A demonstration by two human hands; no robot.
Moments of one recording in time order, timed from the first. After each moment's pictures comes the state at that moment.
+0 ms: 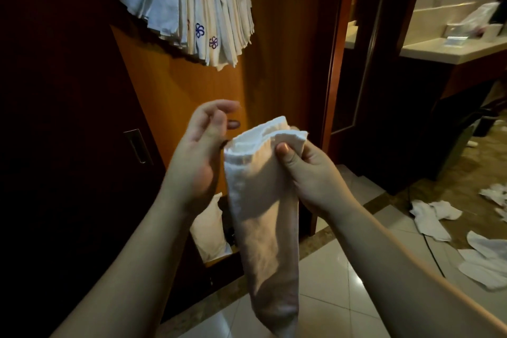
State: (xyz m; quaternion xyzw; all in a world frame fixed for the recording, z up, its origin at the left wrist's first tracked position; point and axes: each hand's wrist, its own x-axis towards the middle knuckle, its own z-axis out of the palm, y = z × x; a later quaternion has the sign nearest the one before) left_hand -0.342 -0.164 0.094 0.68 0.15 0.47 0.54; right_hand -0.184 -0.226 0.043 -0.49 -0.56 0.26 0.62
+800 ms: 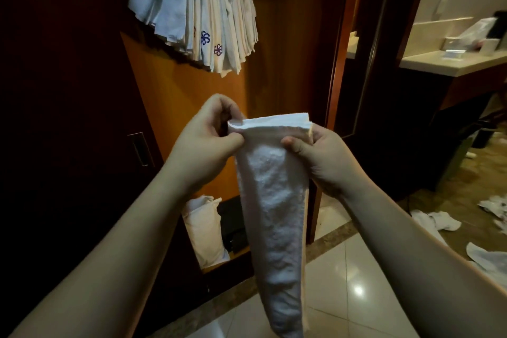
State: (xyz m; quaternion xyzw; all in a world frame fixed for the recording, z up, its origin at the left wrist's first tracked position) left_hand -0.338 -0.117 0.095 0.79 0.16 0.43 0.40; right_hand -0.150 -0.208 0.057 -0.44 -0.53 0.33 0.64
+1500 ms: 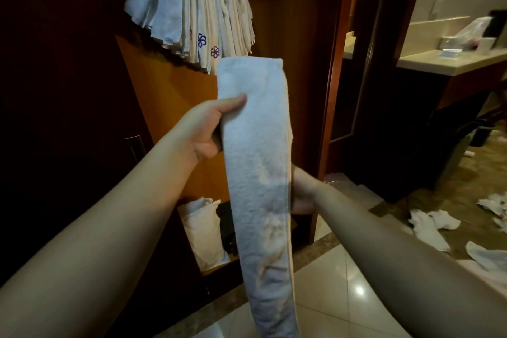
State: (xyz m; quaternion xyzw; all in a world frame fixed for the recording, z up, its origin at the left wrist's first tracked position) left_hand -0.303 -0.061 0.112 0.56 0.27 0.30 0.72; right_hand -0.139 -0.166 -0.007 -0.52 -0.32 0.60 0.51
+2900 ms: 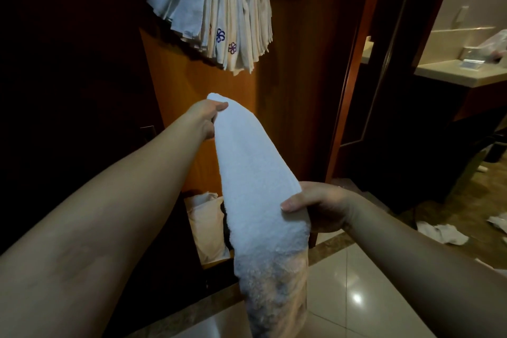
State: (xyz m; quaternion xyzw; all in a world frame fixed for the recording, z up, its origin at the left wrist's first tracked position) left_hand -0.291 0.029 0.091 0.44 0.48 0.36 0.66; right_hand -0.146 -0.203 0.018 -0.44 -0.47 0.69 0.34
